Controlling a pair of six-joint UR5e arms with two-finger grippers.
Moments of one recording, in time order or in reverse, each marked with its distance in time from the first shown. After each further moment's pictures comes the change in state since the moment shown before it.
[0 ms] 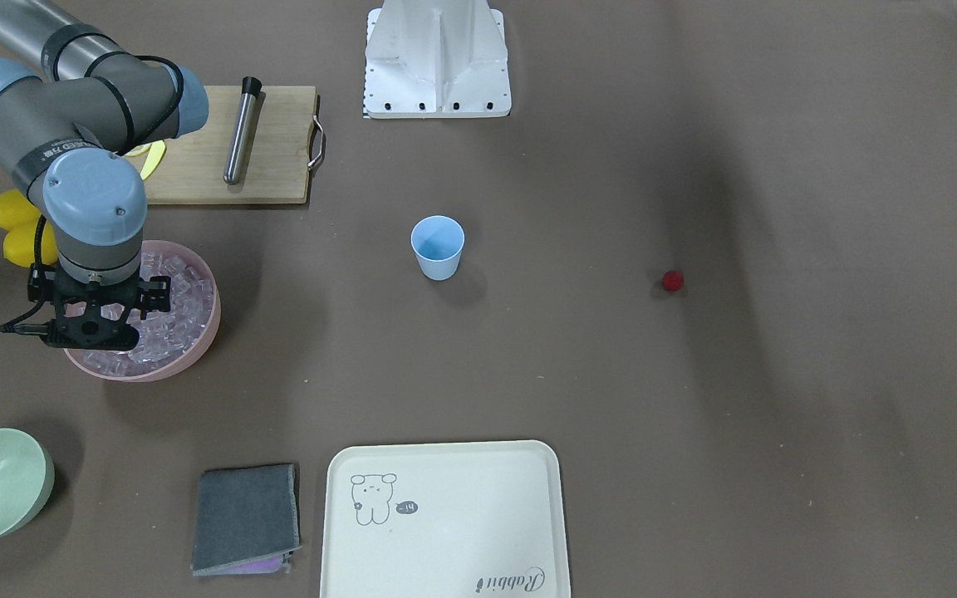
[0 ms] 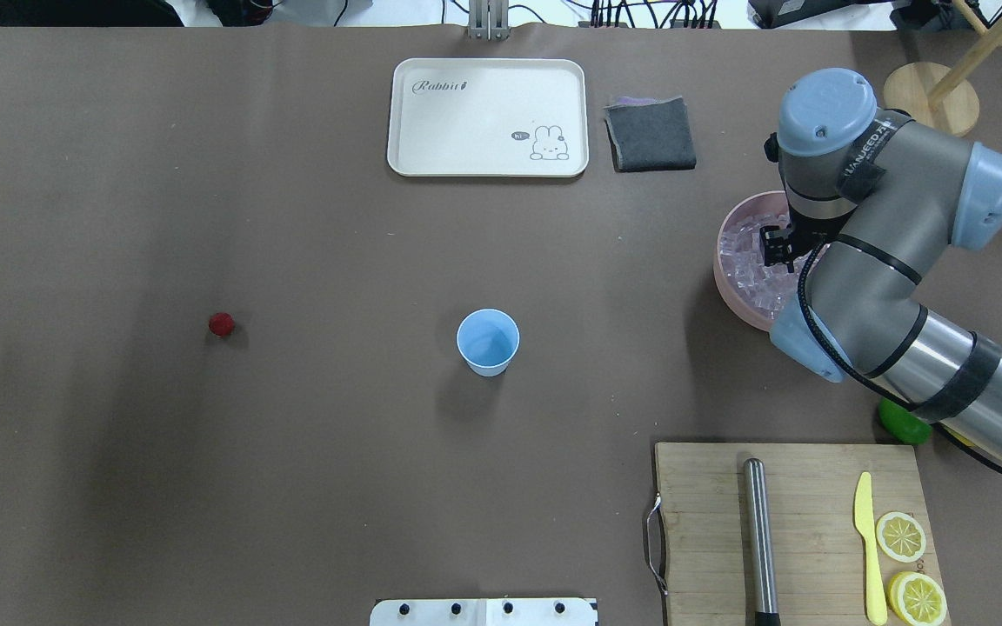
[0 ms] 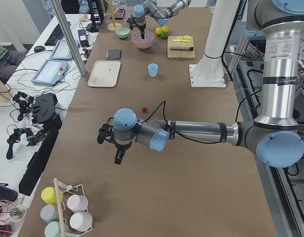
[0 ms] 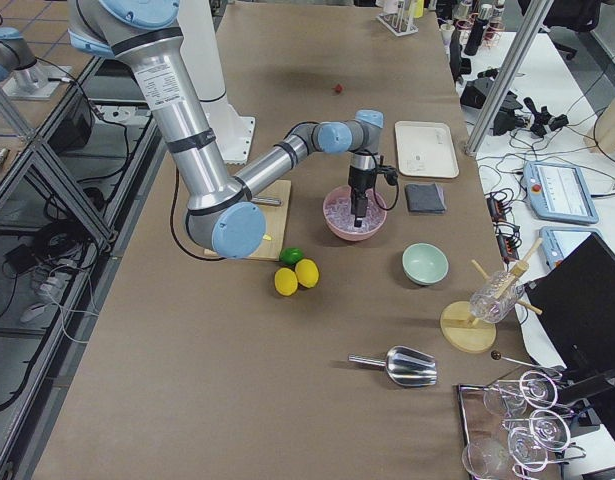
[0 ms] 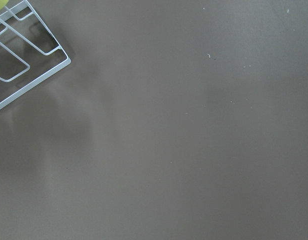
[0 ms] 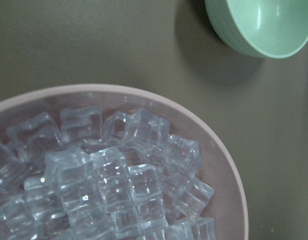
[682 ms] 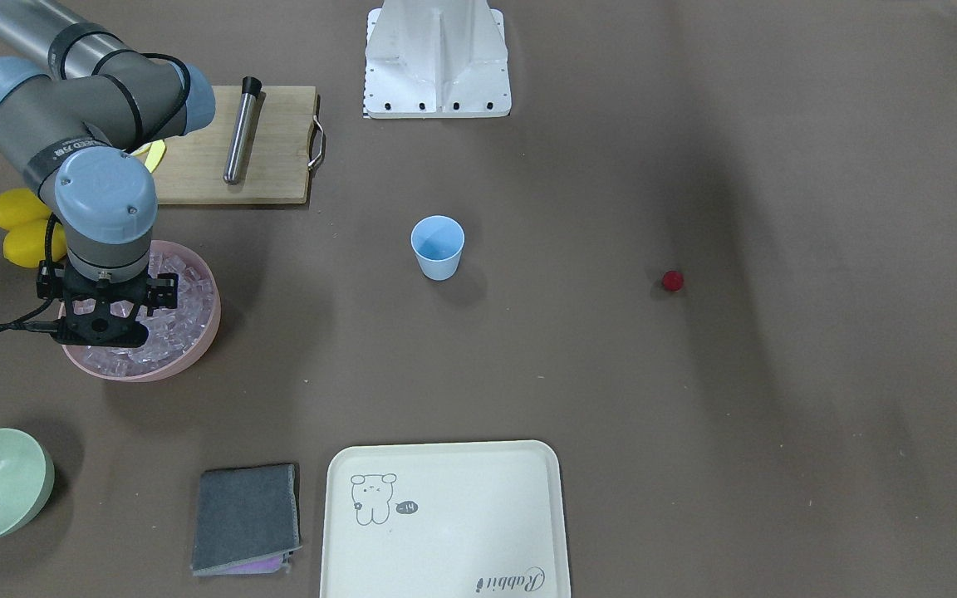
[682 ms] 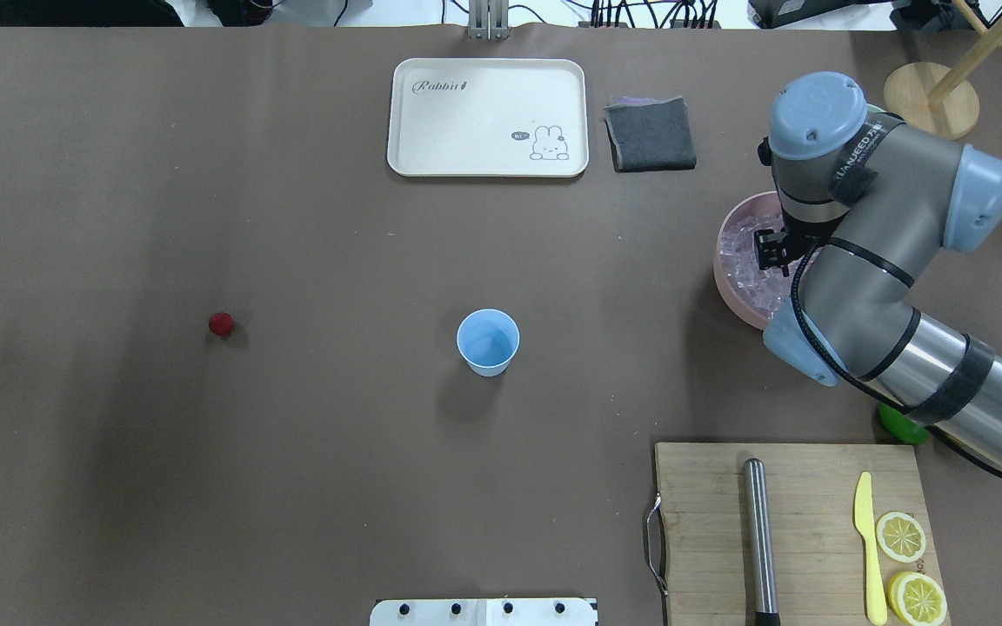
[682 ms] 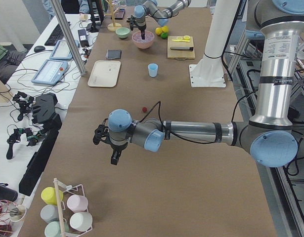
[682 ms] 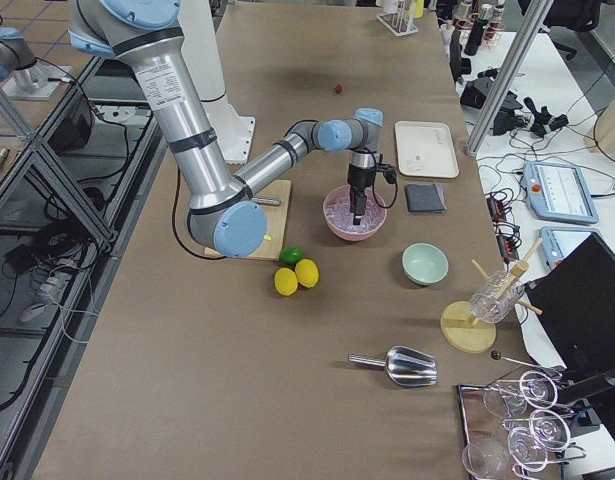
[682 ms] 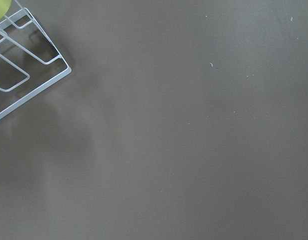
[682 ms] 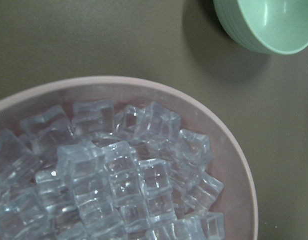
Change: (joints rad) left arm 0.000 -0.035 0.040 -0.002 -0.003 0.000; right arm -0.011 0.005 -0.003 -0.007 0.000 0.004
